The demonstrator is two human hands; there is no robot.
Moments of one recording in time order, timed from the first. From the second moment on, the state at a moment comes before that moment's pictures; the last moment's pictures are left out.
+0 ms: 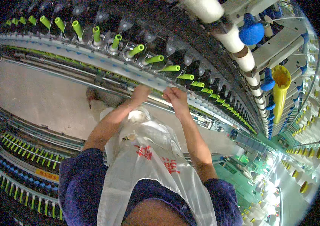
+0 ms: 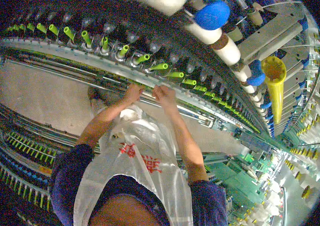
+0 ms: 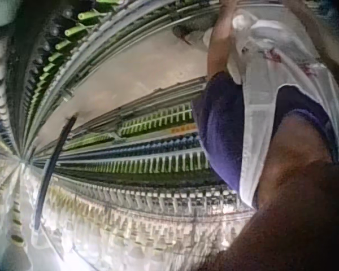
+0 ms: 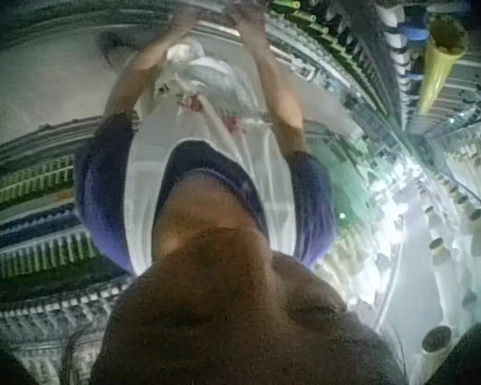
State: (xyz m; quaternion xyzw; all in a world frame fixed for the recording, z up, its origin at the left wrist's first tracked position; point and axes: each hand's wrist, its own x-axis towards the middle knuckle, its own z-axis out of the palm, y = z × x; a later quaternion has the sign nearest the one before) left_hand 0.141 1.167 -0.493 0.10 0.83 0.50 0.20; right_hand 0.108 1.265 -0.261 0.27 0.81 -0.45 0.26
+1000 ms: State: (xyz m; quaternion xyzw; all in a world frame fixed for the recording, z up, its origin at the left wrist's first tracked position) left_hand 0.152 1.200 -0.229 0.09 0.51 0.82 0.24; right_hand 0.196 1.285 -0.106 -0.02 0.85 -0.46 -0.26
